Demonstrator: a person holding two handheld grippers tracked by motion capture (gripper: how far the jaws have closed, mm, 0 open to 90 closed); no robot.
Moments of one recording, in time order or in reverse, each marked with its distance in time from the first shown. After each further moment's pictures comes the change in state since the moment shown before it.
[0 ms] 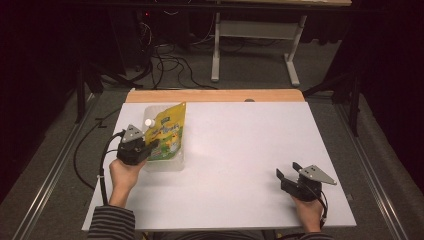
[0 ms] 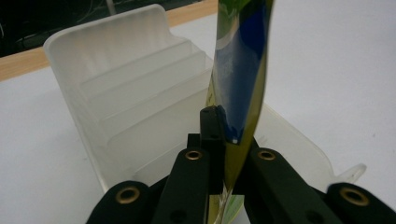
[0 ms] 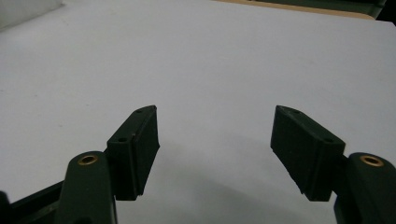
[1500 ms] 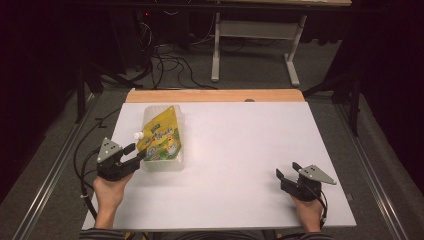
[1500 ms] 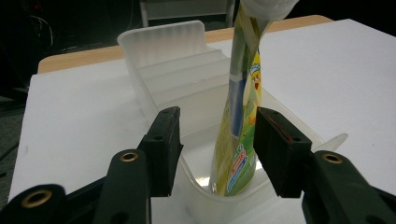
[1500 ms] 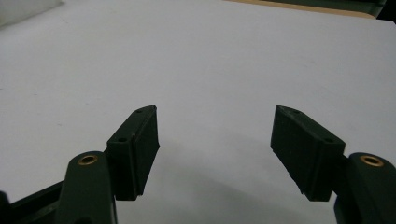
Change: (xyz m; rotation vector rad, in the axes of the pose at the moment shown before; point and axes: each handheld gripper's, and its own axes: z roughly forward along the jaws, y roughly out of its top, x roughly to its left) left arm 0.010 -0.003 -0.056 -0.173 0.060 -0.061; right arm 0.000 0.000 0.001 0.005 0.001 -0.005
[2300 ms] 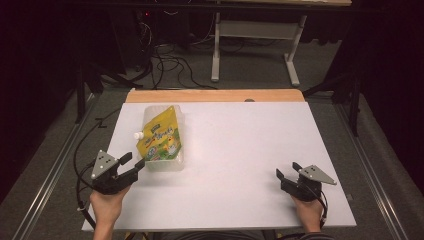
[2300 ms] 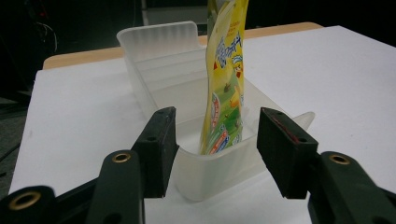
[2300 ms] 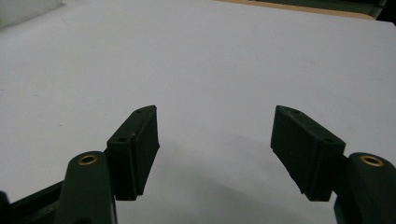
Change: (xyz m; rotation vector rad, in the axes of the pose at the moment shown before) left arm -0.008 -0.009 -0.030 -0.039 -0.011 -0.009; right arm 0.000 0.000 0.000 -0.004 0.000 0.004
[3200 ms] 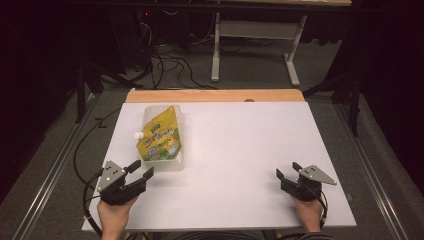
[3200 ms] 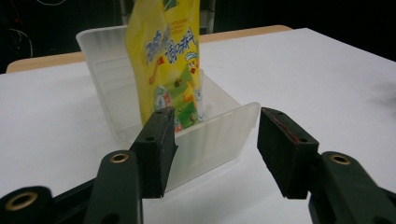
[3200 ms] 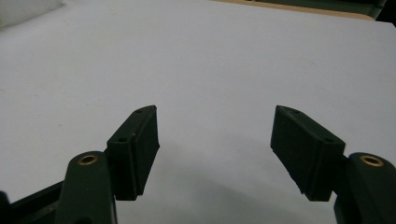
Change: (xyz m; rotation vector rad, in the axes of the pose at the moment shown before) left arm -0.026 -0.018 -0.017 0.011 -0.076 -0.012; right arm 0.000 0.000 0.000 -0.002 0.002 -0.005
